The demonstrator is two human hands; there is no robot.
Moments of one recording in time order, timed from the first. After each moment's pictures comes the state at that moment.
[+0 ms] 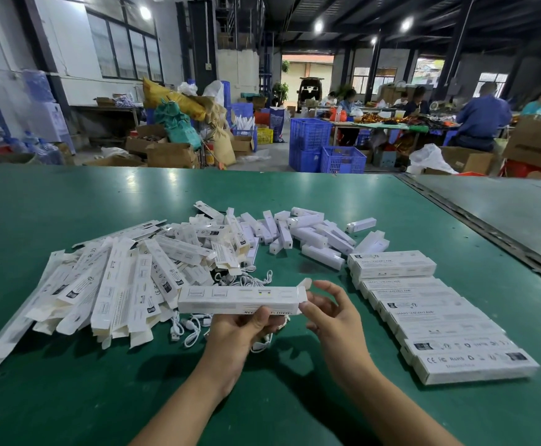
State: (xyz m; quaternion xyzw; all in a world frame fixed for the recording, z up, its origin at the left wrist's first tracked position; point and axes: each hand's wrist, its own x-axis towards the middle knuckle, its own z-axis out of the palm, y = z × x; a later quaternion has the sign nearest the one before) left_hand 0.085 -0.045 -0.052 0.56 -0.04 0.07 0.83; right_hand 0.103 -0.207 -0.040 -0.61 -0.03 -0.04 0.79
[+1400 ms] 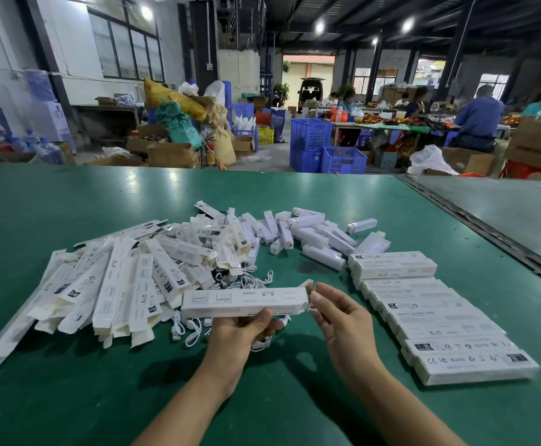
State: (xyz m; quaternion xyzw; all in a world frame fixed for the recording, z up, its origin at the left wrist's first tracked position) left_hand 0.080 -0.048 -0.049 0.57 -0.02 0.09 0.81; right_hand 0.107 -0.215 -0.036 -0.51 0.01 -0.03 0.86
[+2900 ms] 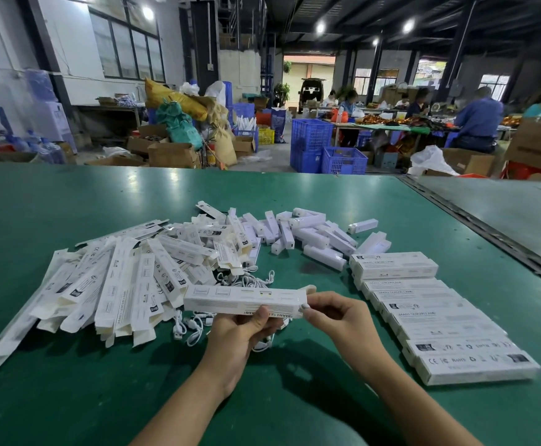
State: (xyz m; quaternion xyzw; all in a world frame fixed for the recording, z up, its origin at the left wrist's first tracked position) left_hand 0.086 -0.043 -0.053 0.52 0.00 0.04 0.85; right_hand 0.107 -0.230 -0.033 -0.70 -0.14 -0.02 0.70
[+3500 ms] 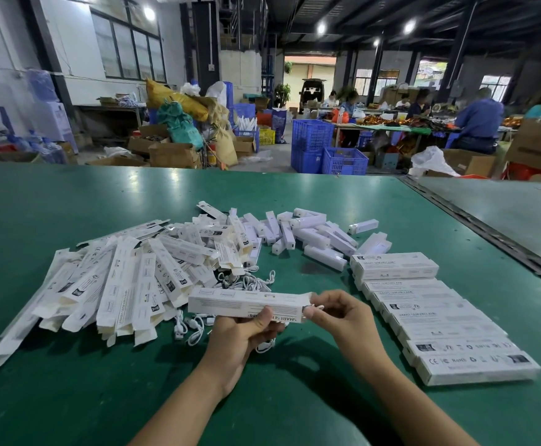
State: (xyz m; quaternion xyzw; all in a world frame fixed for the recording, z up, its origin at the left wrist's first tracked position) left_hand 0.088 -0.040 -0.054 0.54 0.01 0.01 0.84; right_hand 0.111 -0.231 -0.040 -0.67 -0.11 -0.05 0.73
